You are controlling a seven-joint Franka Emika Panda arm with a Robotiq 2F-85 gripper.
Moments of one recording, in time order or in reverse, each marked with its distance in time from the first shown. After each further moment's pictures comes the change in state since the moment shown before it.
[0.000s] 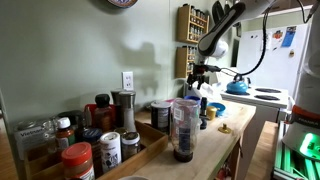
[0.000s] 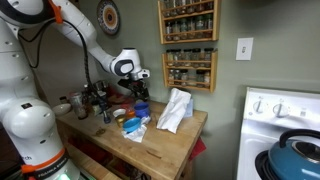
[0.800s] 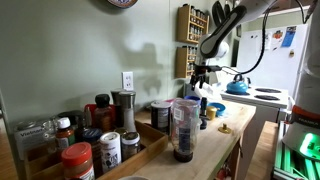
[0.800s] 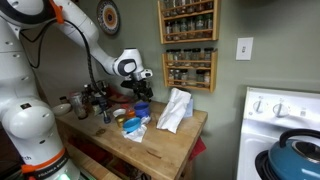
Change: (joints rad) arm -0.020 0.010 -0.023 0.009 -0.136 -0.001 -0.008
